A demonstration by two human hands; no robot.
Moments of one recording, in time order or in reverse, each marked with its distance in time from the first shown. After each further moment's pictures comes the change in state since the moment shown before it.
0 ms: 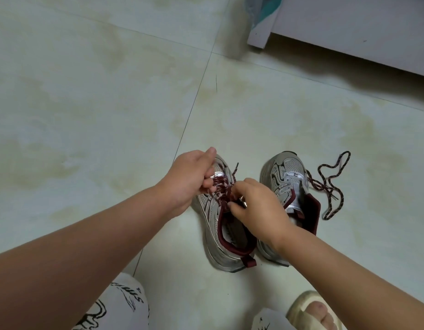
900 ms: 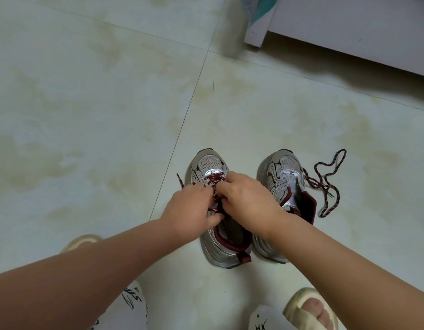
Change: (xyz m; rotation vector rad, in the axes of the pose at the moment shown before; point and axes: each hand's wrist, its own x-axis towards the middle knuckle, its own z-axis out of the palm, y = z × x) left_hand -0.008 -0.054 -0.007 1.344 -0.118 0.399; right_hand 0.017 -0.004 0.001 -0.299 -0.020 -0.324
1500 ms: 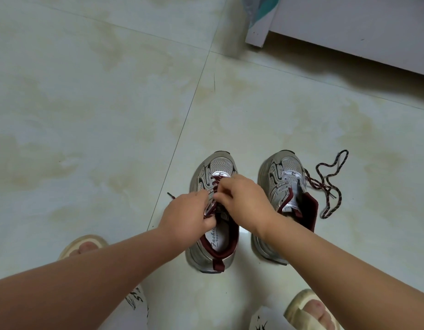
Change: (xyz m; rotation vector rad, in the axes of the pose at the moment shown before) left_hand -0.007 -0.006 0.012 -0.051 0.060 -0.113; right_hand 0.003 -0.004 0.005 0.420 -0.013 0.335
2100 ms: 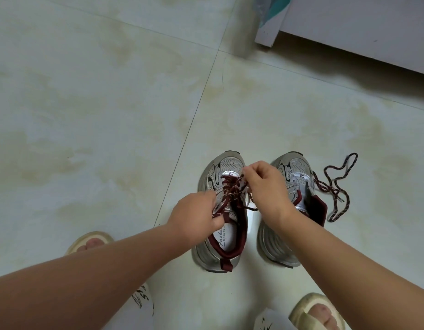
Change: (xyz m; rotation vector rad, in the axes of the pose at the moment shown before) left_hand 0.003 -0.004 0.004 -0.082 -0.027 -0.007; right_hand 0.009 0.005 -0.005 0.715 0.261 0.292
